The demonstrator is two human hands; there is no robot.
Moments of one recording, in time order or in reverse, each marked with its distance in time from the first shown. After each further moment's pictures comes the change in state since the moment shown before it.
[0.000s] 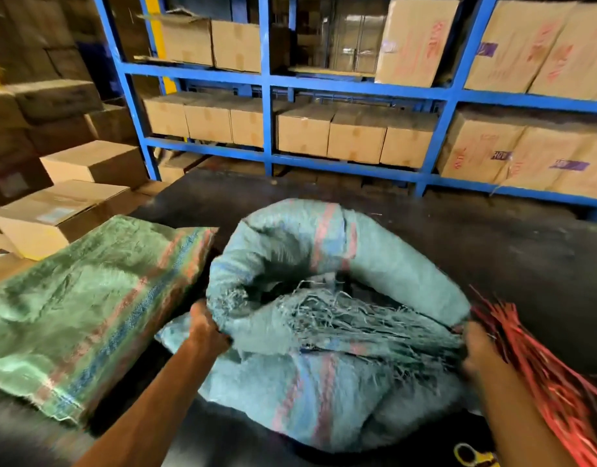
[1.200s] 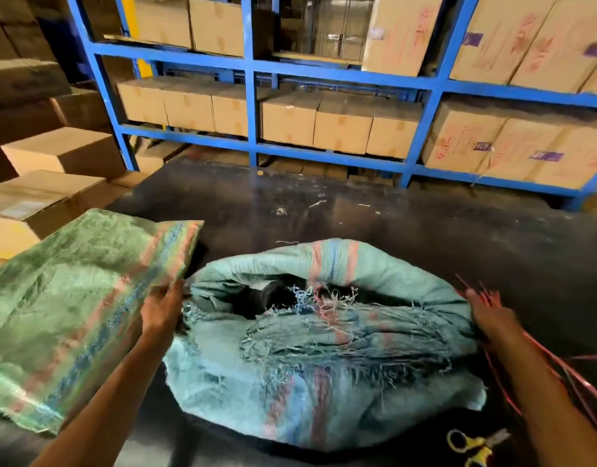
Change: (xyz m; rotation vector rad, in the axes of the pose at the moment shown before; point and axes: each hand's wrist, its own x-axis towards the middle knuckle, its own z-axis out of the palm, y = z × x) left_hand 0.040 0.041 -0.049 1.006 0.298 0.379; right_hand 0.021 -0.031 -0.036 -0.730 0.296 -0.326
